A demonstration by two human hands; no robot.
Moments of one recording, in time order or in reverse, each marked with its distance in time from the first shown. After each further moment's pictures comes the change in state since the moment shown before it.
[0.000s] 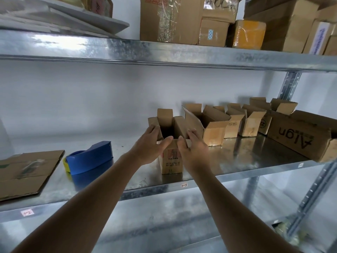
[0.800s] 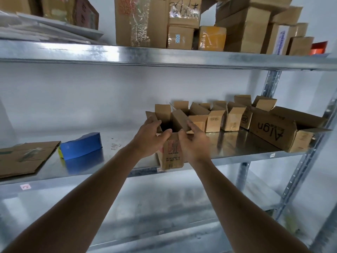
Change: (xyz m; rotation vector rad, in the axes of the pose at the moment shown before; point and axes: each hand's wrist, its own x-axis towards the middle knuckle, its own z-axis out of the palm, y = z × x) left_hand -0.057 0.117 0.018 -0.052 0.126 0.093; right_hand -0.029 0.012 -0.118 0.142 -0.026 0.085
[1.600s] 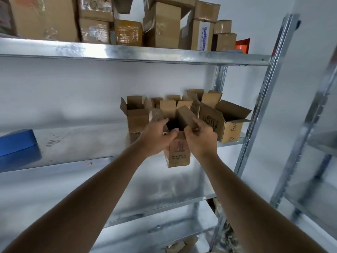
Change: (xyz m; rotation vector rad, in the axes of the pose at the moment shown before) left_hand 0.022 0.228 0.168 -0.111 -0.049 0.091; right_hand 0.042 0.126 -0.250 -0.013 0.055 0.011
